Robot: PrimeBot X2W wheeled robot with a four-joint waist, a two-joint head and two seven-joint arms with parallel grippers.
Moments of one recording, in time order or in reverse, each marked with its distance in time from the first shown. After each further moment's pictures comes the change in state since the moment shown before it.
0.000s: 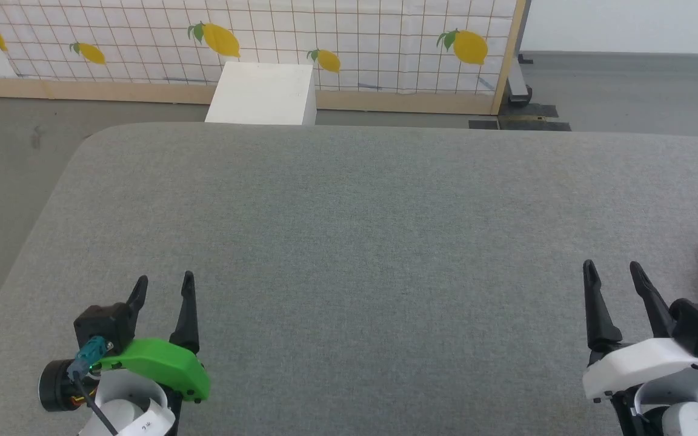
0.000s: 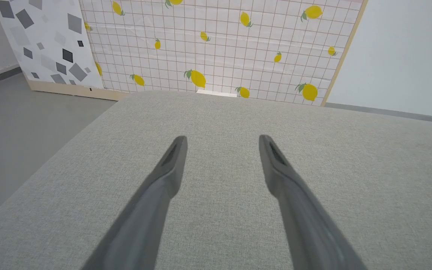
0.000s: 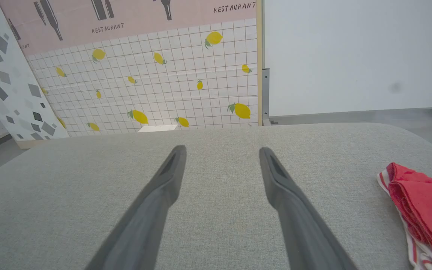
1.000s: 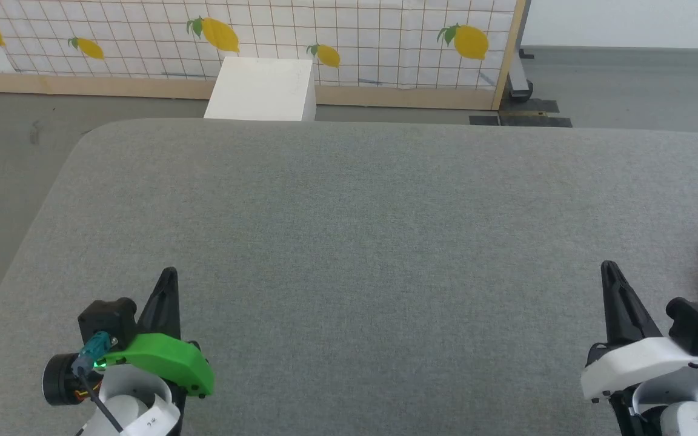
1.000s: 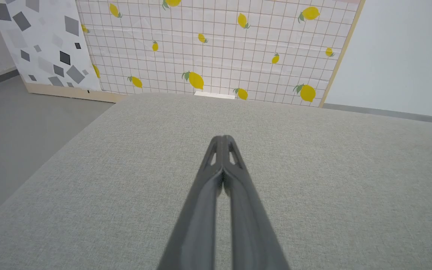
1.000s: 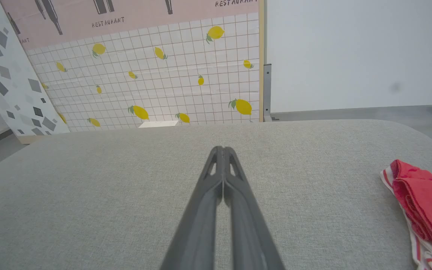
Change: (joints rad) left arm -0.005 -0.021 0.018 -0.009 0.032 -0.009 0.012; right arm 0.000 0.000 0.006 -0.002 -0.002 0.000 0.010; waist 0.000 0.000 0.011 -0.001
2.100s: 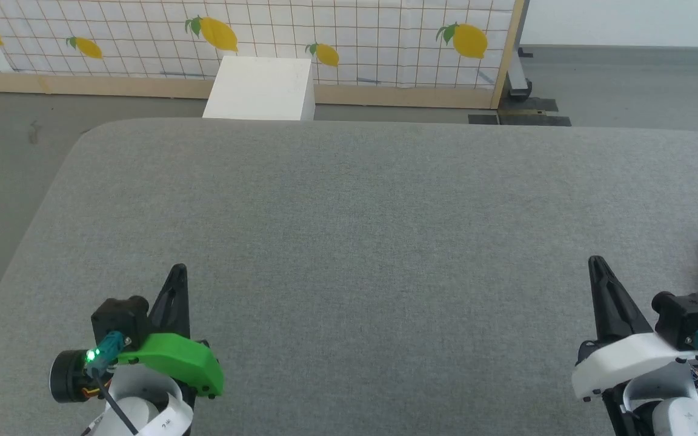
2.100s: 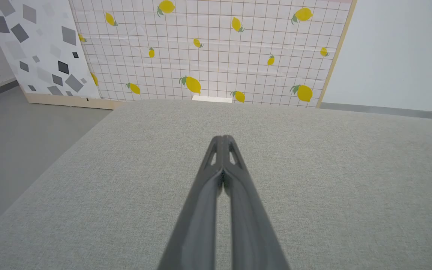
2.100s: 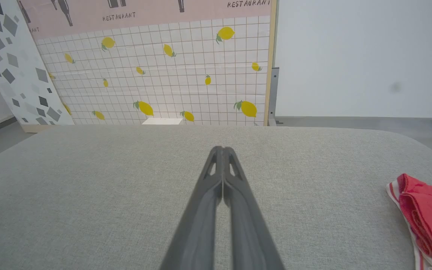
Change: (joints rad) left arm 0.028 -0.075 0.078 -0.056 0.139 -0.036 0.052; right arm 0.001 0.000 0.034 -0.039 -0.041 0.000 0.028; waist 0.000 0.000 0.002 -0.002
